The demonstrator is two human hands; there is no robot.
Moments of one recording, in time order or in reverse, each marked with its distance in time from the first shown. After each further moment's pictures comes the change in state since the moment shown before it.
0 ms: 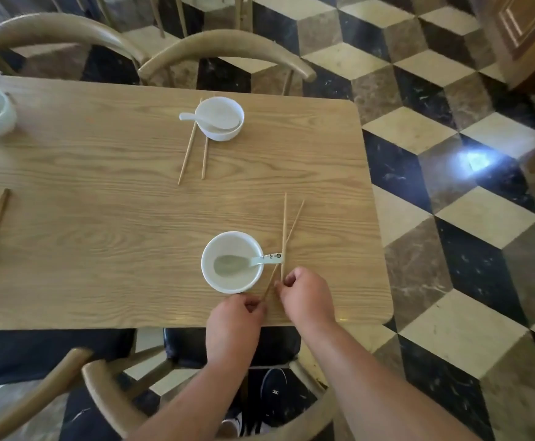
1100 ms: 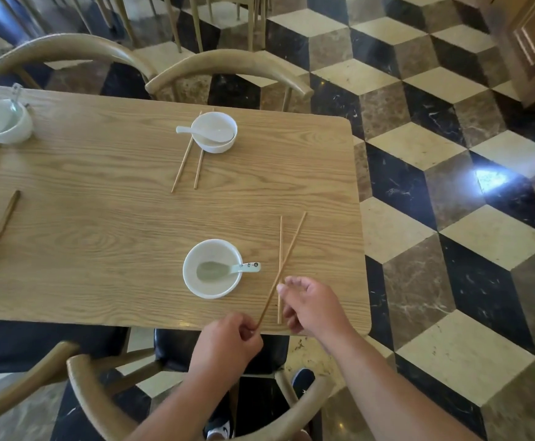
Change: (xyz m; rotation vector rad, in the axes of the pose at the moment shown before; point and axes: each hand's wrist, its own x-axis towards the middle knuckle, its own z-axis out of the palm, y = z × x) left_hand -0.040 0.019 0.009 0.063 -0.084 0.132; right_hand -0.005 0.035 -0.080 0.465 -0.334 -0.022
